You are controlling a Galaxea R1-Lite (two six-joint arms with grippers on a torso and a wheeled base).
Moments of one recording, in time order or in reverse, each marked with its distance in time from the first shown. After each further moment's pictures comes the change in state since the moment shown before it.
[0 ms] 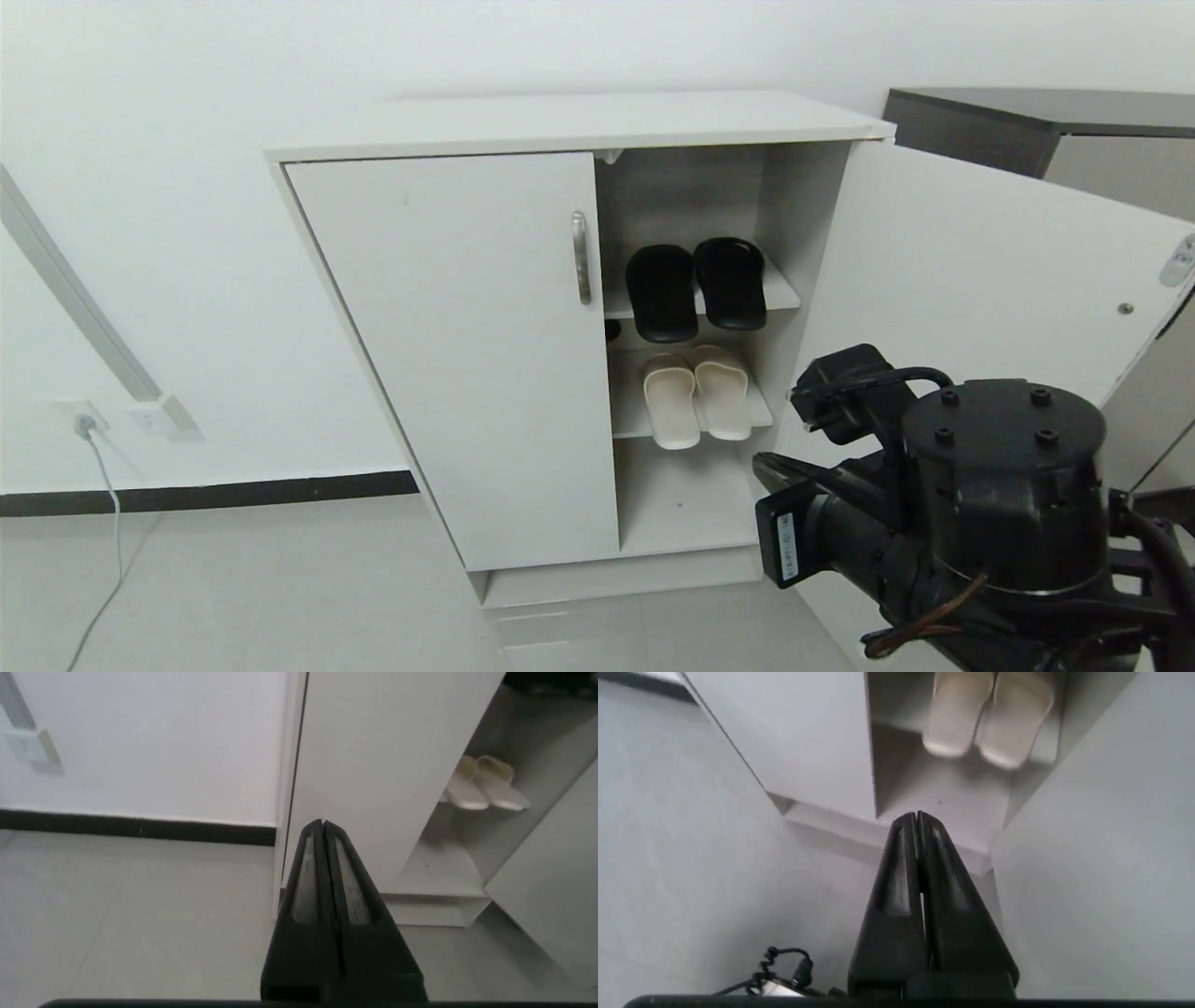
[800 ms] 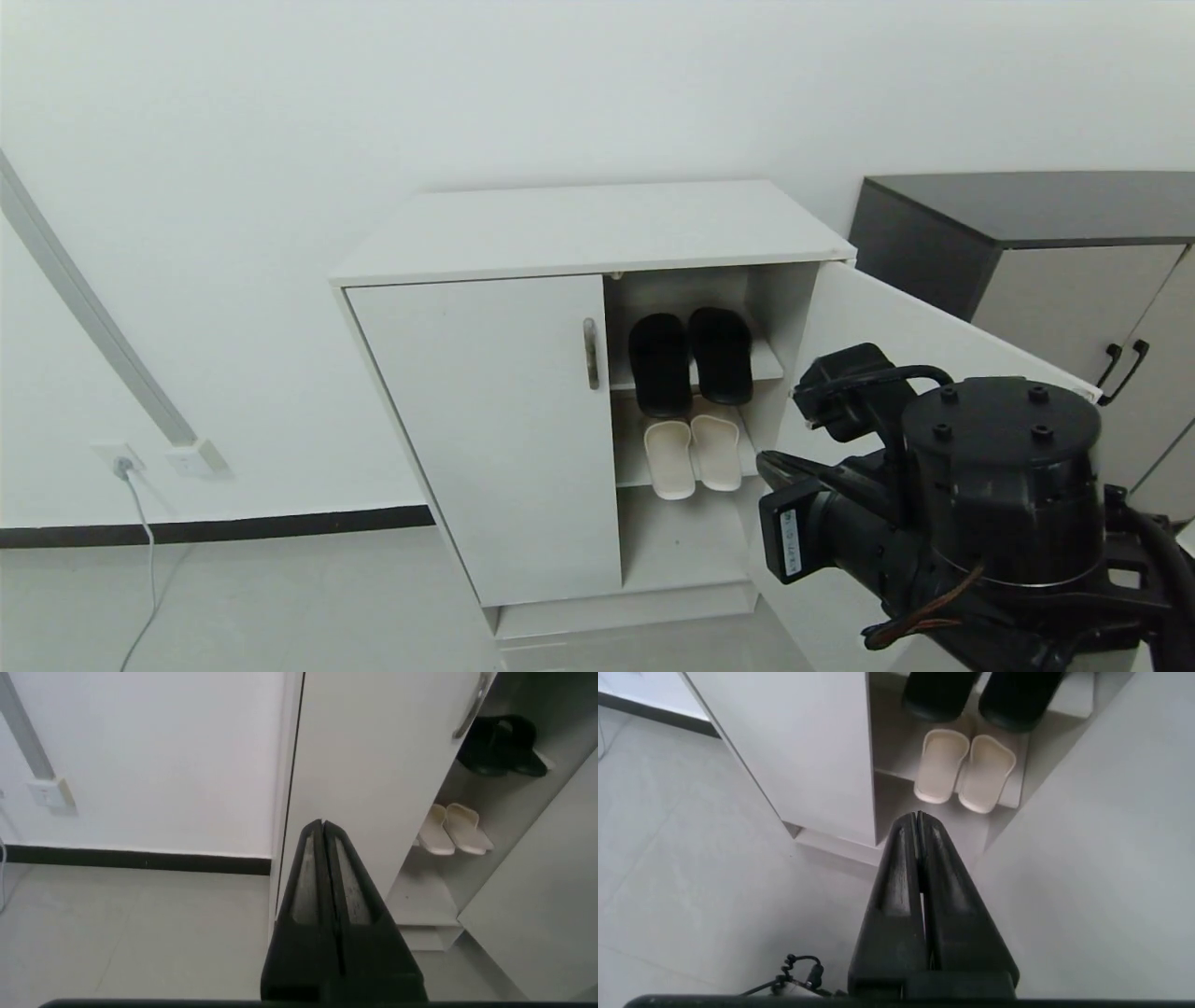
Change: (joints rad) left arm 0.000 0.000 0.000 0.001 0.000 0.000; right arm -0.017 0.001 0.002 0.002 0.000 0.000
